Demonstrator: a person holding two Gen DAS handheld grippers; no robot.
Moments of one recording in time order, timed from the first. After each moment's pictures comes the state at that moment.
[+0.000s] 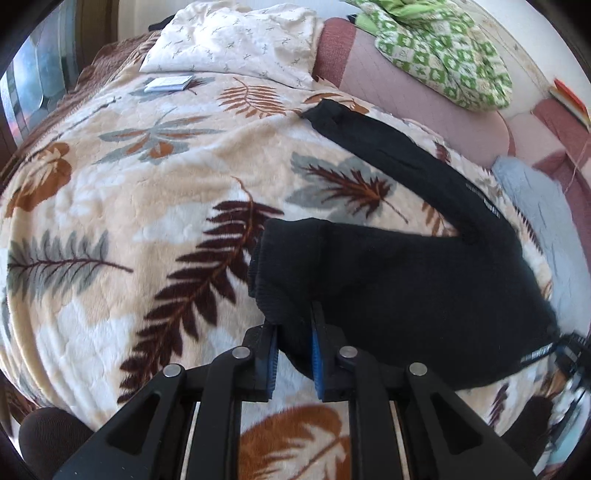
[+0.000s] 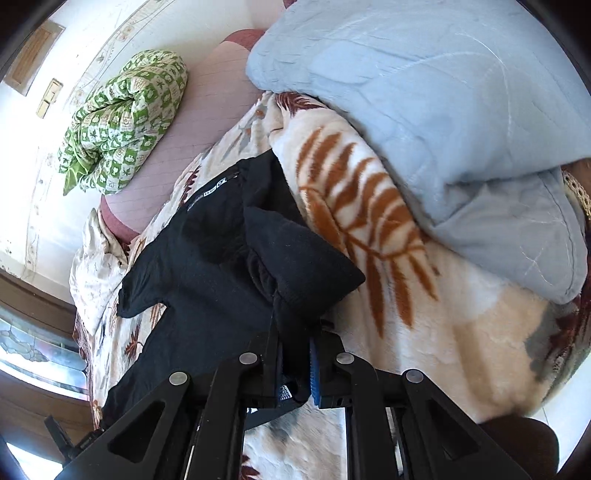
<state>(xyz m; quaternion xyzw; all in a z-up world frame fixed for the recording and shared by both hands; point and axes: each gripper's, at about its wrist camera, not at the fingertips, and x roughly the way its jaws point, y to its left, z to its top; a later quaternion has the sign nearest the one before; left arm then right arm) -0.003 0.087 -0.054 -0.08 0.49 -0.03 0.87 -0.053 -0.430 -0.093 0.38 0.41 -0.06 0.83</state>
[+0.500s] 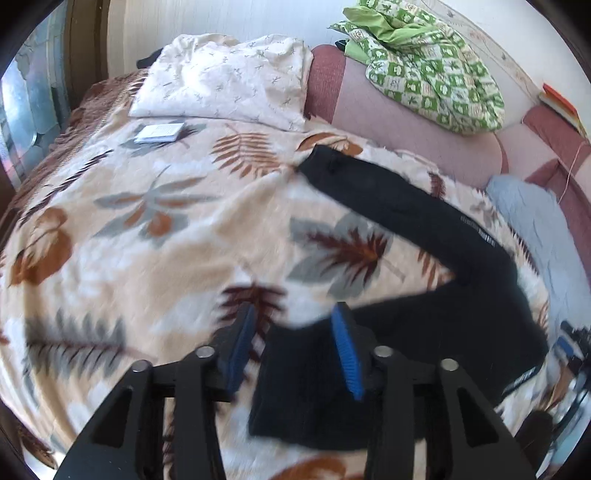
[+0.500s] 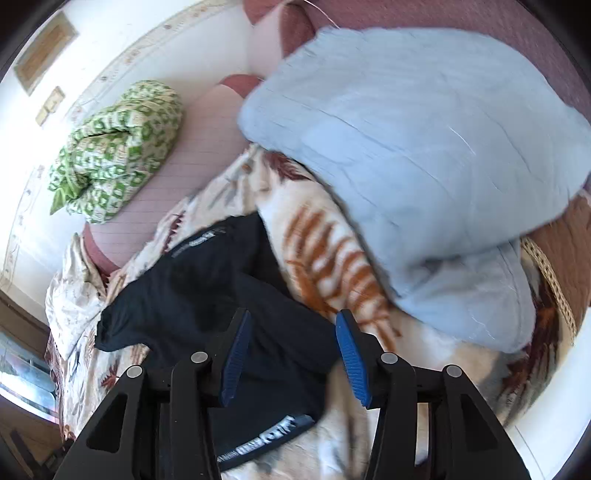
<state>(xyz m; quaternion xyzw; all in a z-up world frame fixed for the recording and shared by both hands) 0.065 0.104 -0.014 -0.09 0.45 -0.04 0.89 -0.048 -0.420 -0.045 0.32 0.34 -0.13 0.88</state>
